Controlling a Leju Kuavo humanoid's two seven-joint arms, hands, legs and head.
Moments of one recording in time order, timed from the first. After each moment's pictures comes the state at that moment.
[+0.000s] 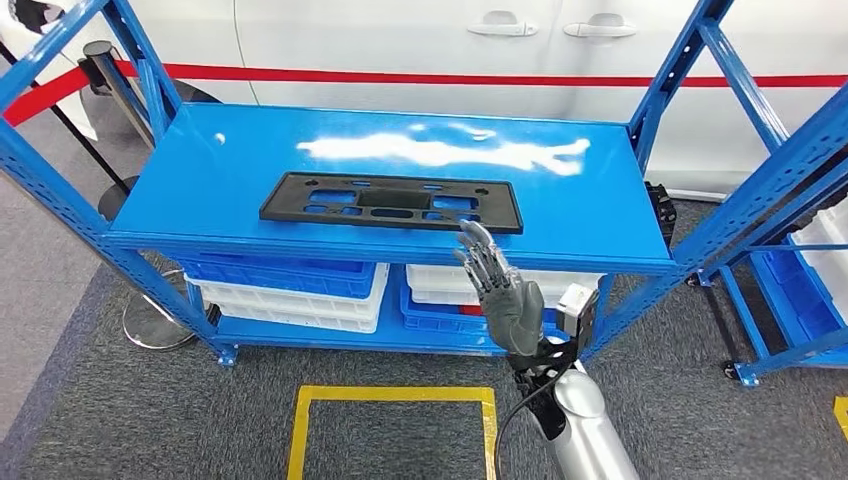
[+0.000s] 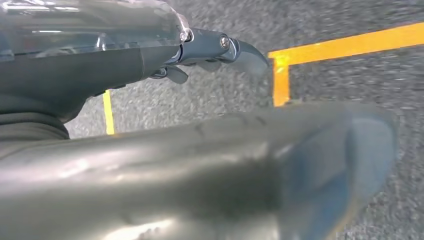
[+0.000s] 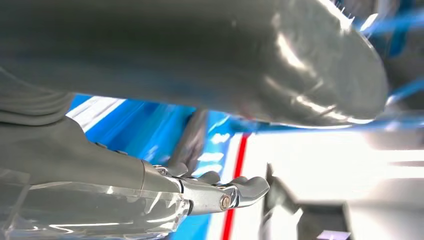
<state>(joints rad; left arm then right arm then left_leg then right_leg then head) -0.08 -0.14 0.90 -0.23 -0.90 0.20 -0.07 -0.21 0.10 0.20 -1.36 -0.06 0.36 -0.55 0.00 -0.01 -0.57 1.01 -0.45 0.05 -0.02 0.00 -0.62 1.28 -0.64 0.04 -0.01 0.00</state>
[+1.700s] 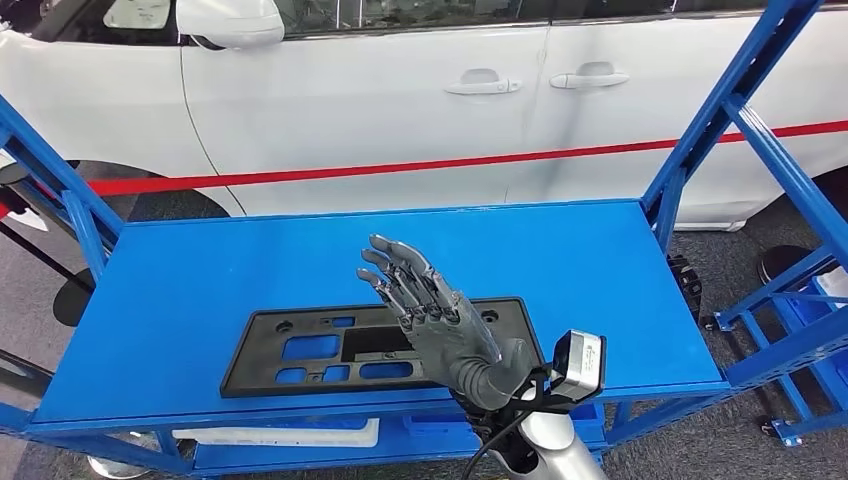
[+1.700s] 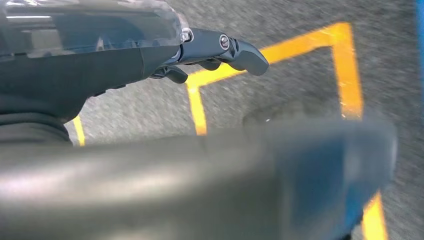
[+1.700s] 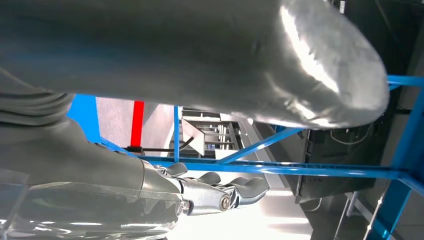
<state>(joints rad) -0.10 -0.16 0.94 -0.21 -0.98 0.13 -0.07 -0.20 0.08 0.53 -1.66 -0.22 0.40 -0.60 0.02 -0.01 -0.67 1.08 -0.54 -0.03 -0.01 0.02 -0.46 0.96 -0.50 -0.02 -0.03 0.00</state>
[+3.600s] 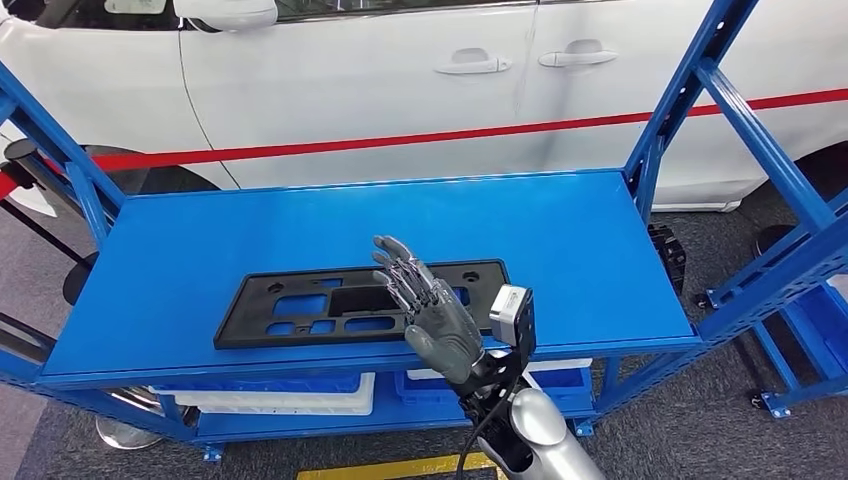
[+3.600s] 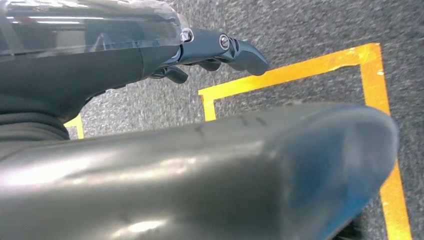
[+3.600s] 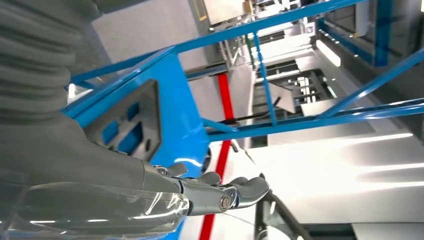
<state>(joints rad) -0.10 -0.15 0.96 -0.21 -1.00 0.26 -0.09 -0.21 0.07 0.54 -1.55 -0.23 0.14 -0.34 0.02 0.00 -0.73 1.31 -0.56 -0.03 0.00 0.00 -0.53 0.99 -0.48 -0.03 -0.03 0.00</state>
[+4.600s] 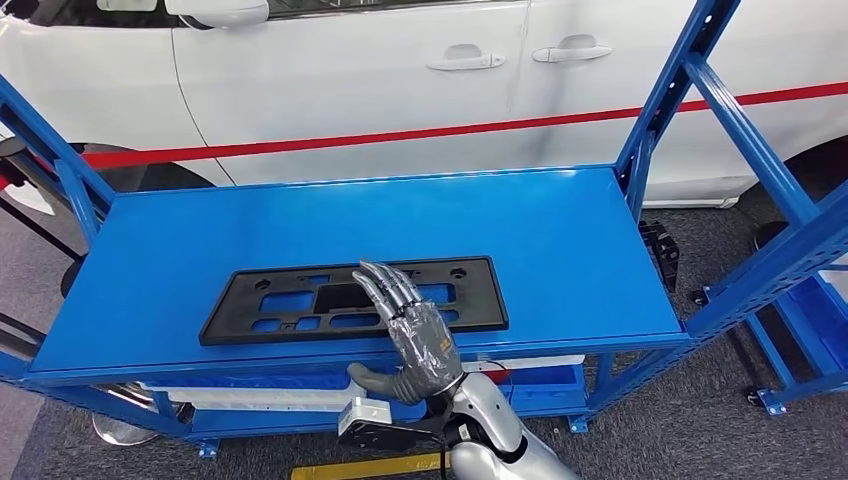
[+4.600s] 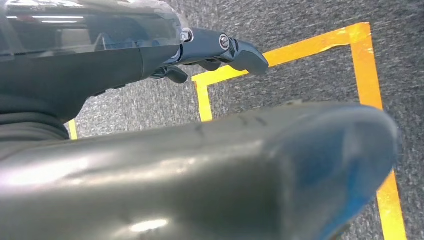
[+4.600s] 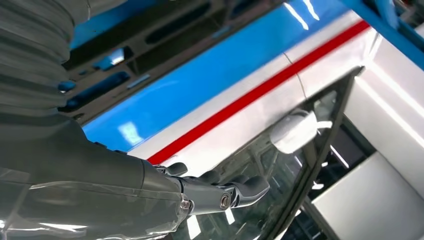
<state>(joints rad) -0.10 -0.18 0.97 -0.21 -1.00 0.25 -0.13 -0.29 0.02 0.82 -1.36 0.89 -0.52 -0.23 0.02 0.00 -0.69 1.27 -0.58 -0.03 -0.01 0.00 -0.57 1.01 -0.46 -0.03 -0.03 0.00</state>
